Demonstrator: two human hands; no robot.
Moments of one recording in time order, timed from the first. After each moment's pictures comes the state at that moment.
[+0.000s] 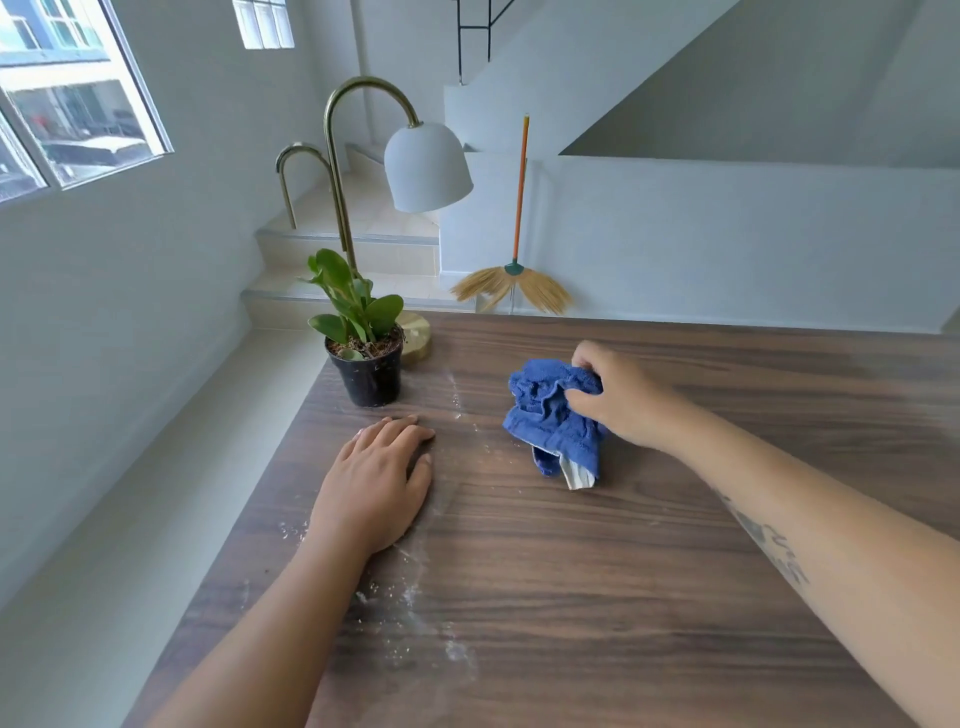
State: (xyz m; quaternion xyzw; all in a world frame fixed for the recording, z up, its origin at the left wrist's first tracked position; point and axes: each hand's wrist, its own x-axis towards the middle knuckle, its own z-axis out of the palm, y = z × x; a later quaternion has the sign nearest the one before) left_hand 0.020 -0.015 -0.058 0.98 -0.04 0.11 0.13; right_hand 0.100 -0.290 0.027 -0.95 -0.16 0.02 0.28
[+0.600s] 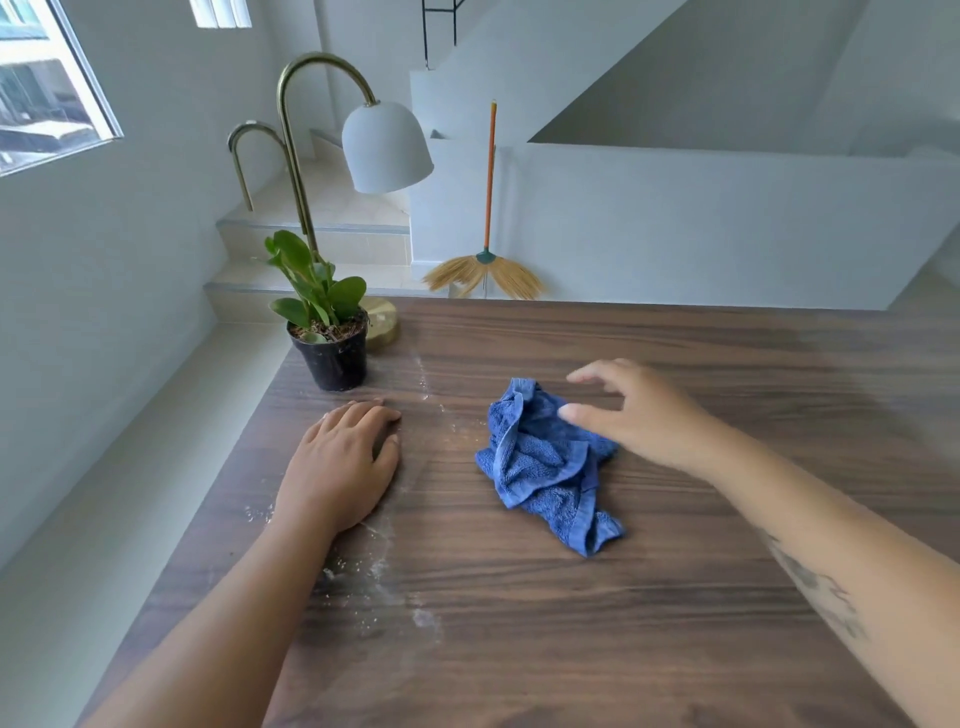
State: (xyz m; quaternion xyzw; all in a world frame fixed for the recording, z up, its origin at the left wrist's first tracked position) left_hand 0.018 -0.018 -0.053 0.98 -0.04 0.12 0.14; right_hand 0.040 -0.333 0.031 -0.95 -0.13 0.03 0.29
